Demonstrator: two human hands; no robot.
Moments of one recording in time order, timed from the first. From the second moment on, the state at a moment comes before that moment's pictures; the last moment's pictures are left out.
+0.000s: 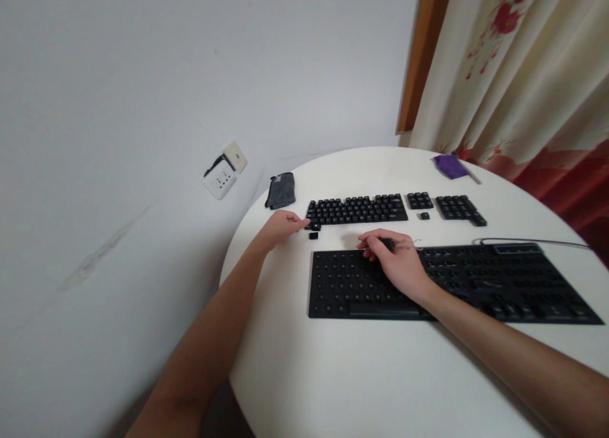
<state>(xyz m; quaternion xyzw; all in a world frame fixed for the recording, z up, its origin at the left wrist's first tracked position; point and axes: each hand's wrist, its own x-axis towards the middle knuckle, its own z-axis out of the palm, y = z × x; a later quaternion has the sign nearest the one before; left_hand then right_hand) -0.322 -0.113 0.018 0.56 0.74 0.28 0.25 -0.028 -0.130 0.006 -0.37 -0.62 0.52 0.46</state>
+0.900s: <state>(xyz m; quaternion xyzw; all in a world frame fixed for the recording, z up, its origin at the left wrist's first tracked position) -0.332 -0.116 0.023 0.56 0.72 0.29 0.31 -0.058 -0.110 0.038 -0.23 -0.89 0.28 0.29</state>
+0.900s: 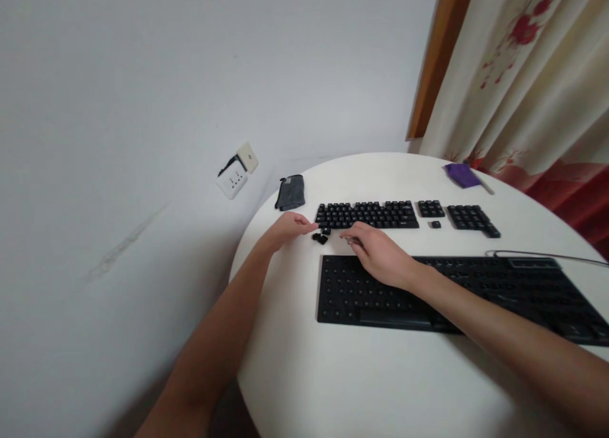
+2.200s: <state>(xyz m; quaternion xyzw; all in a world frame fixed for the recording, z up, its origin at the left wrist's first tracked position) -0.319 -0.133 0.062 0.55 0.52 0.32 0.57 -0.115 -0.079 0.014 -0.18 -0.87 0.23 0.39</state>
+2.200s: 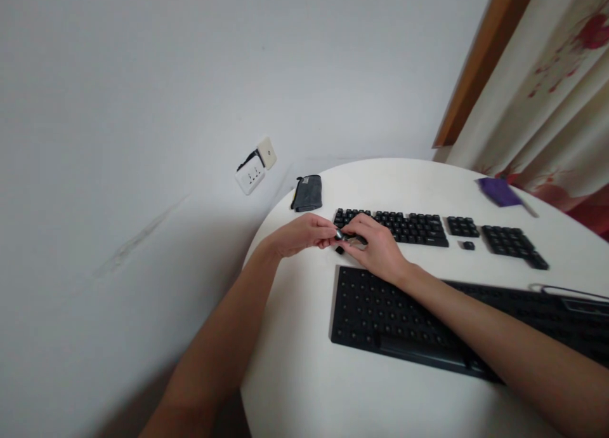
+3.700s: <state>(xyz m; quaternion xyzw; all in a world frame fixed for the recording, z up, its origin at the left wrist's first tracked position) -0.355 -0.119 0.016 0.67 0.60 0.30 0.31 -0.108 -0.083 0.015 -0.38 -0.91 0.13 0.12</state>
